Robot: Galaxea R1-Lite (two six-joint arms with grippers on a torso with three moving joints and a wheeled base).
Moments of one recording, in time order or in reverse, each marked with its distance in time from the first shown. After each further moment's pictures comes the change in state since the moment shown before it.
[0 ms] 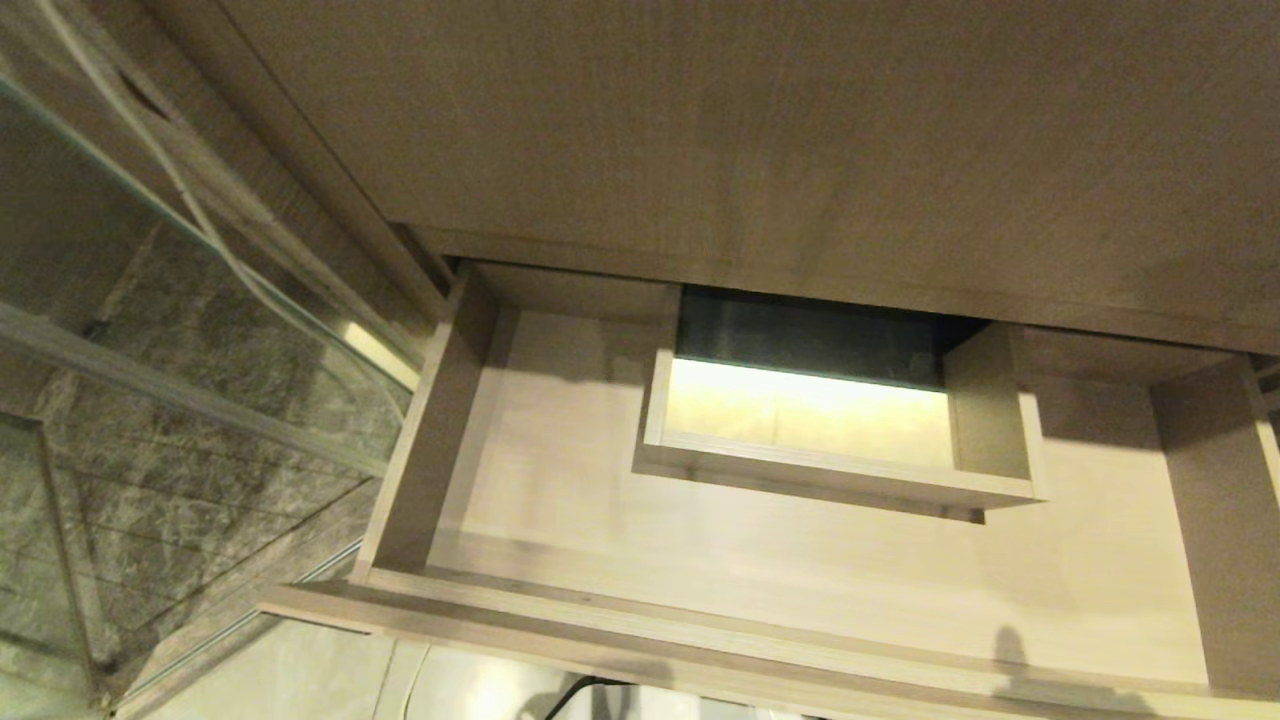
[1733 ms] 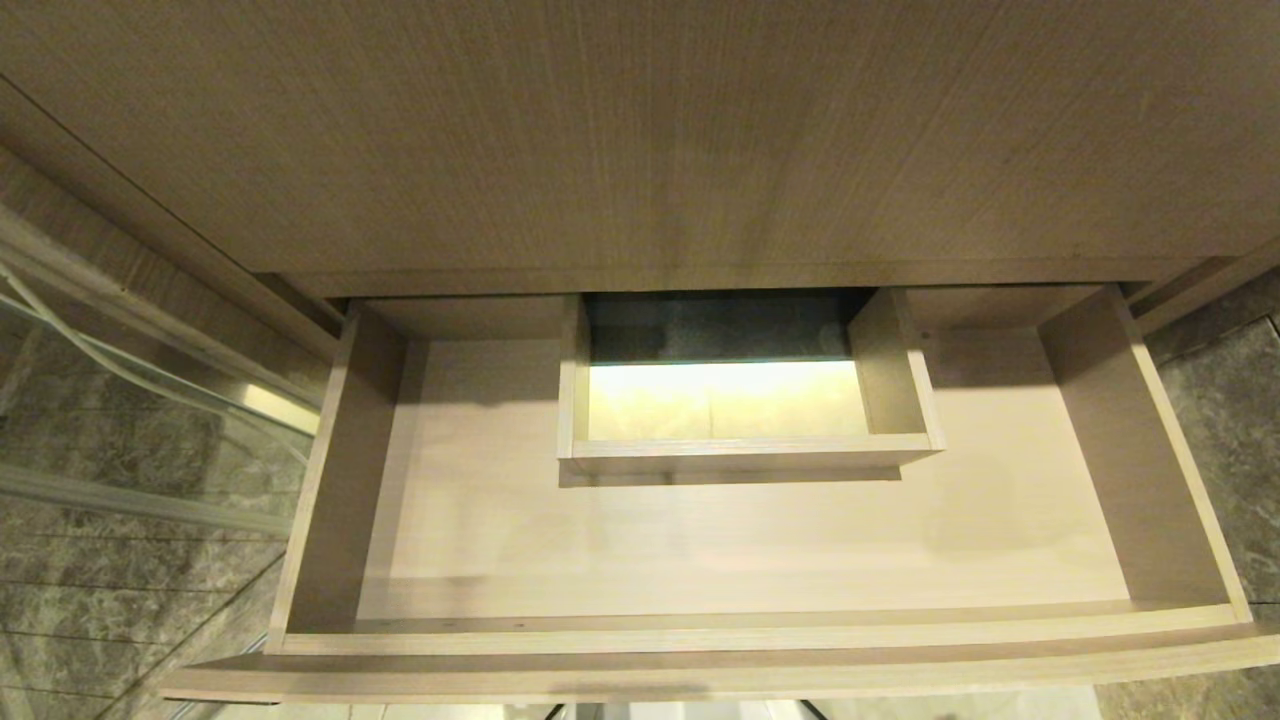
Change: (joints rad) left arm 0.000 0.000 0.000 0.000 0.002 0.000; right arm -0.158 0.138 0.007 0.652 -0.378 0.000
